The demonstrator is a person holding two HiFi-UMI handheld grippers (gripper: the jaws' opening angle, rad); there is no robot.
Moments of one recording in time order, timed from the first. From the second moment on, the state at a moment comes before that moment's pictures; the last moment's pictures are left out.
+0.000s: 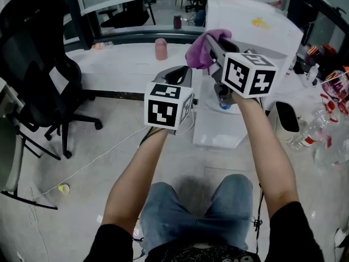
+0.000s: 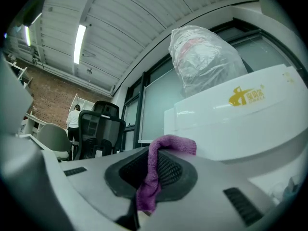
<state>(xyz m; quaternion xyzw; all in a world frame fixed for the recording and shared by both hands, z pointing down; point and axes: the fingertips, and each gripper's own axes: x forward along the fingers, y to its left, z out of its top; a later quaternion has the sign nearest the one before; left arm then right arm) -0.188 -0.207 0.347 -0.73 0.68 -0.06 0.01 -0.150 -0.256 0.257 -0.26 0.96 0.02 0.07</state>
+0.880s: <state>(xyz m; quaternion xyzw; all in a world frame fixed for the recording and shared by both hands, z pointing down) -0.195 -0.204 0.430 -0.74 0.67 -0.08 -0.04 -0.165 -0.256 0.390 -0.26 0.96 0.01 -0.03</state>
